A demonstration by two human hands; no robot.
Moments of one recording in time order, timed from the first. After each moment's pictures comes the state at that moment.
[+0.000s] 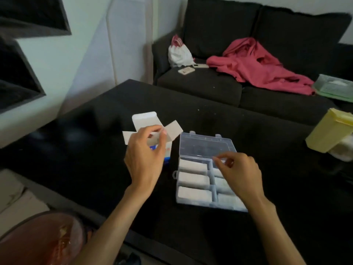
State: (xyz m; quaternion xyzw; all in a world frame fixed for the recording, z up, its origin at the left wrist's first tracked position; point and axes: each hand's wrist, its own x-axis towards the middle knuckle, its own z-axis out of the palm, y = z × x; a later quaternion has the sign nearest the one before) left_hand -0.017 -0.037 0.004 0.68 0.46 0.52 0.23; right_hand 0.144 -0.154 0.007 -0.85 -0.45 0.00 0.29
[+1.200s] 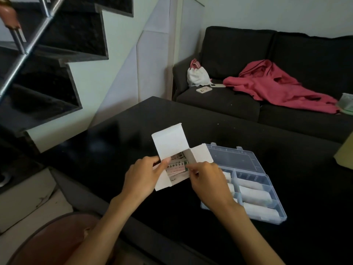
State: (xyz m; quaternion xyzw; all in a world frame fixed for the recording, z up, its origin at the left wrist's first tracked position) left_hand -0.103 -0.021 -0.009 0.80 0.48 0.26 0.24; right_hand 0.039 -0.108 0.006 -0.77 -0.60 0.06 0.22
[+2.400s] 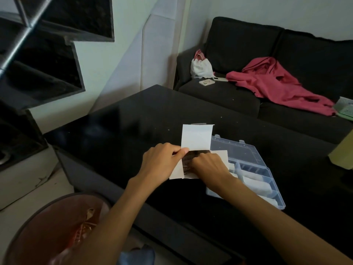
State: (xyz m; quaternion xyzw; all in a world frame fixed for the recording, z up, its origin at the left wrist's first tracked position) left_hand -0.099 -0.029 0.000 0.85 0.44 0.23 0.18; right_hand 0.043 -0.080 -0.003 -0.68 -0.73 -0.06 -0.08
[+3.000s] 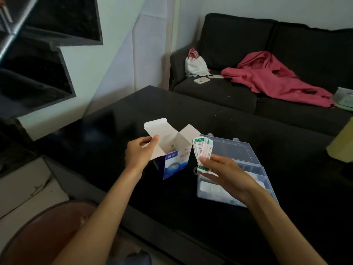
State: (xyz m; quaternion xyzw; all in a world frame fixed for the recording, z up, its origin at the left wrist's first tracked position) left_hand -0.080 0.024 -0.035 0.55 0.54 0.43 0.47; right_hand 0.082 -0.127 0.012 -0.63 -0.29 0.52 0.50
